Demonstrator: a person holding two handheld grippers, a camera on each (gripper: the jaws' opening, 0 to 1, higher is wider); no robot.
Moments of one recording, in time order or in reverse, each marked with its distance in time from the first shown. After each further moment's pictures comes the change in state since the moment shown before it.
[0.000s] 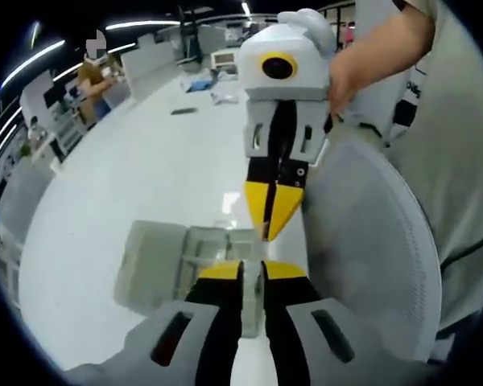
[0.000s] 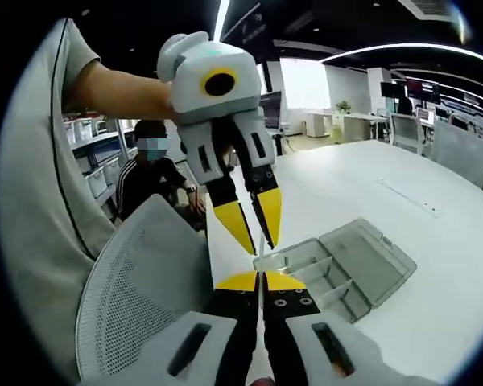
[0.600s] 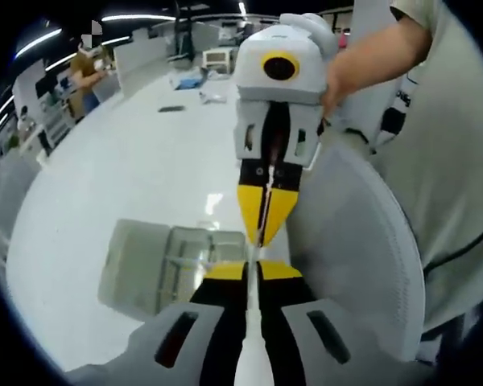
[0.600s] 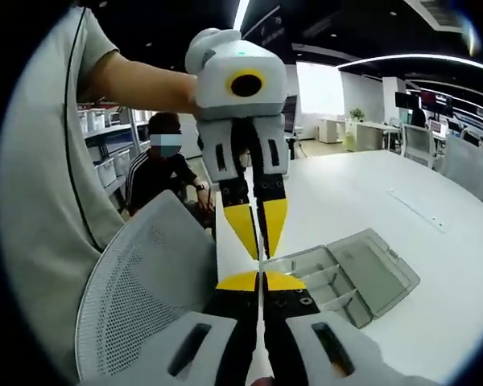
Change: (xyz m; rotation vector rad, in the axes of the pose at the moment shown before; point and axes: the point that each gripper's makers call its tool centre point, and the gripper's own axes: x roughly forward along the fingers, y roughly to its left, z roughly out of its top) left arm -0.002 -0.011 0.003 -0.041 -0.003 -0.090; right arm 0.000 0.010 0.003 -0.069 -0.008 0.053
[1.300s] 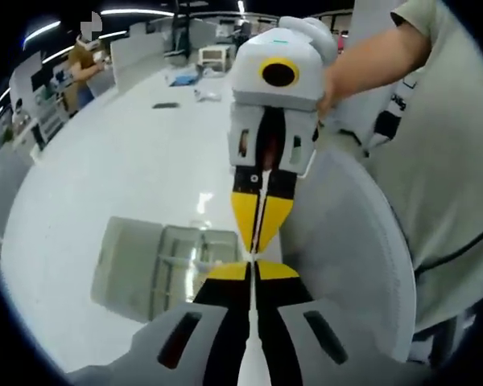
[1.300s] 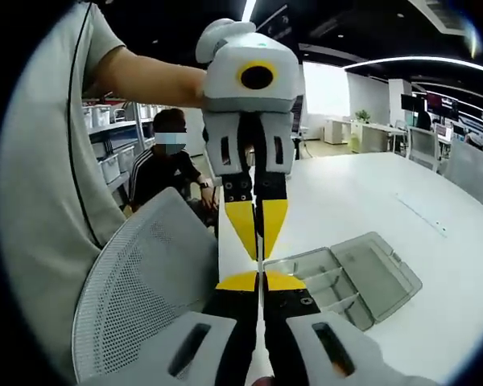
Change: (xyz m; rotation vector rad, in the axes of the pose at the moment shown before) left arm 0.000 -0.004 0.001 -0.018 0.015 -0.044; right arm 0.004 0.000 -0.001 -0.014 0.004 0.015
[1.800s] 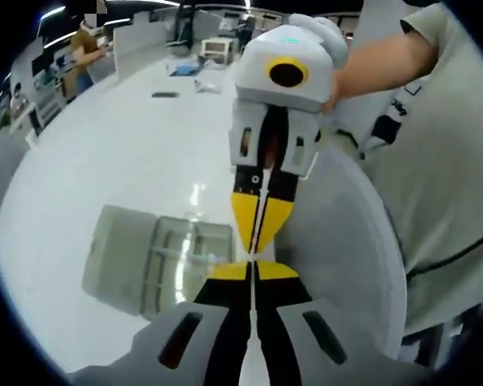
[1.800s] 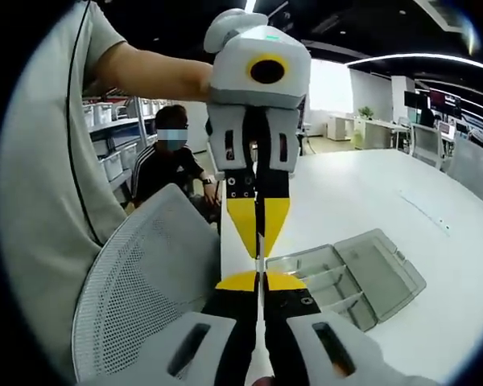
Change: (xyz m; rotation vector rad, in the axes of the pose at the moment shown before) left arm 0.000 -0.002 -0.005 -0.062 0.036 -0.036; right arm 0.005 0.002 -0.003 -0.012 0.029 0.023
